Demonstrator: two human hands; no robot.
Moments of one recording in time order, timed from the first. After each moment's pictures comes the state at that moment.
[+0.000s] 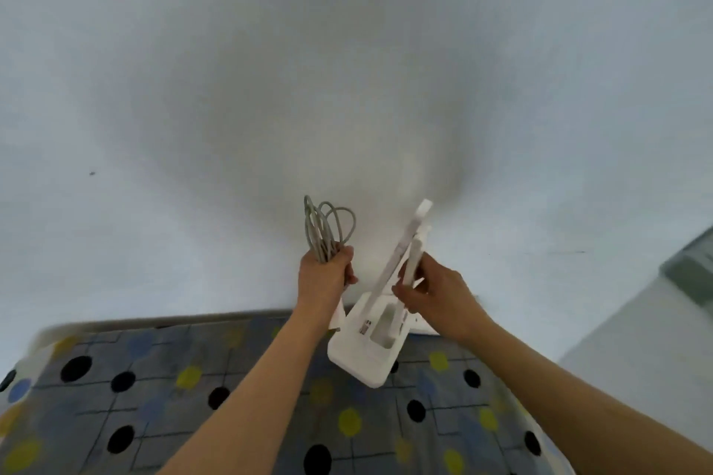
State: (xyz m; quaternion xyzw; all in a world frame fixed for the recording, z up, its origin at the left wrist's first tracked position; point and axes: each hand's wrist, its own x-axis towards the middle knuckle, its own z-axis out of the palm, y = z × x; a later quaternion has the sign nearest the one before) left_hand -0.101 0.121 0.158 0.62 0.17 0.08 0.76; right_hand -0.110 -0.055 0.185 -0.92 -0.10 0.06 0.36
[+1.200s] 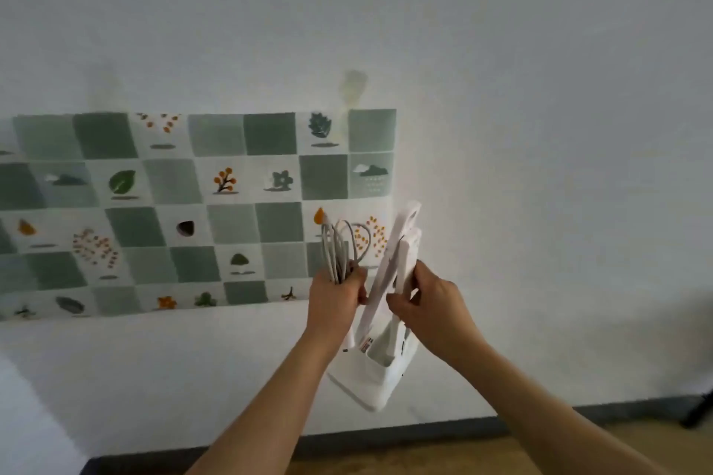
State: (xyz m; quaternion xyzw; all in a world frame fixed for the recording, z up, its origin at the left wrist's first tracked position) left_hand -0.626 -0.622 0.237 0.56 -0.41 -0.39 0.61; right_hand -0.775 -0.623 0.249 -0.72 0.56 -0.32 0.24
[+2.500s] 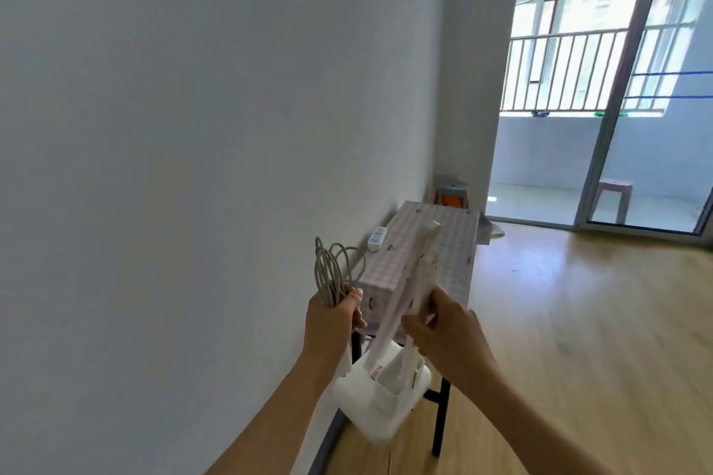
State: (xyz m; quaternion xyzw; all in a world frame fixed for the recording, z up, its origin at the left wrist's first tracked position) left_hand -1.456 -0.899 0.231 0.26 -0.67 -0.61 0.33; right_hand -1.537 -0.753 0.228 -0.32 0.84 -0.44 -0.02
